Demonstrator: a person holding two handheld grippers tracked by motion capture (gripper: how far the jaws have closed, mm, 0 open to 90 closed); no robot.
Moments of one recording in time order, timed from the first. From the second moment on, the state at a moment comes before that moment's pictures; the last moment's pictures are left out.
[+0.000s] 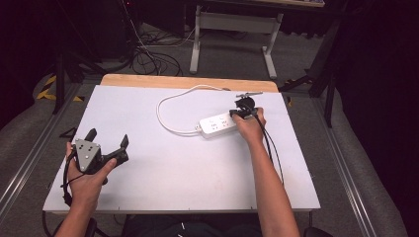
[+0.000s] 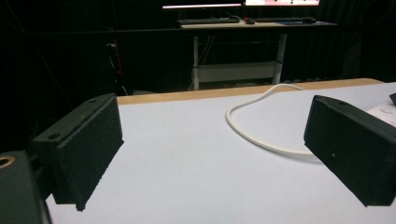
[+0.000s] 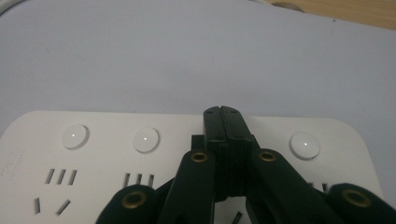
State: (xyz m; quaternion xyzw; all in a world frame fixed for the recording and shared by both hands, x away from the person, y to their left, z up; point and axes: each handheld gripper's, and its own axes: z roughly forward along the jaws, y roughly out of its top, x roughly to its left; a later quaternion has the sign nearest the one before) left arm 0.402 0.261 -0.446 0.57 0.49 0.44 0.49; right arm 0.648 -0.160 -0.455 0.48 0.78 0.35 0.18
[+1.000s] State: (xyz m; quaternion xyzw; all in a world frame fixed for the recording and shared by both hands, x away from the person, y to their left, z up) left arm 0.403 0.261 -0.447 0.57 0.49 0.44 0.49; right arm 0.646 -0.157 -0.456 0.48 0.78 0.36 0.19
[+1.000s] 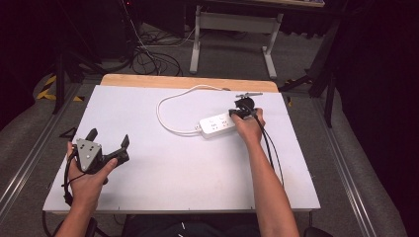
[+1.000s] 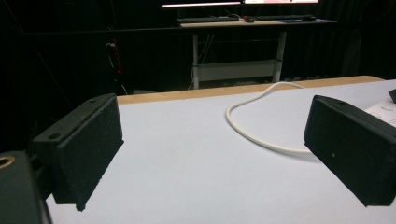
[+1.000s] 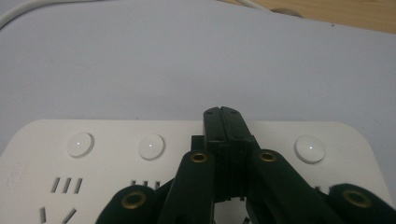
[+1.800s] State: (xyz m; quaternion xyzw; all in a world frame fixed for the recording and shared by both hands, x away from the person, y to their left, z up) left arm 0.404 0.261 -0.447 0.57 0.49 0.44 0.49; right arm 0.646 -0.159 -0.454 0.49 0.77 0.36 0.19
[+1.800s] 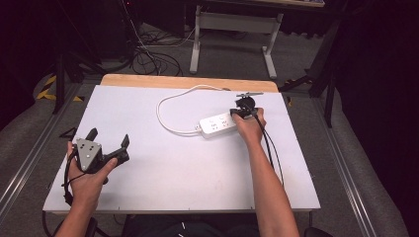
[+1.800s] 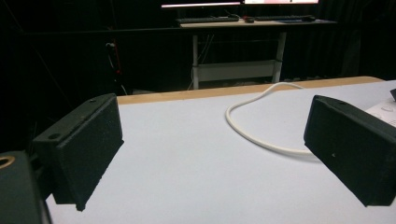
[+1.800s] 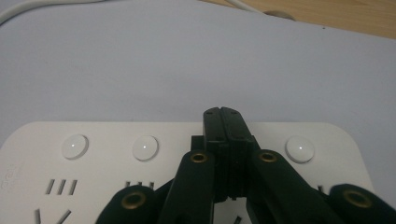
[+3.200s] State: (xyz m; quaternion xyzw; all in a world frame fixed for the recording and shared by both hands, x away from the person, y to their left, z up) left arm 0.406 0.258 -0.447 0.57 0.48 0.44 0.49; right arm 0.632 -0.171 -0.420 0.46 0.77 0.38 0.23
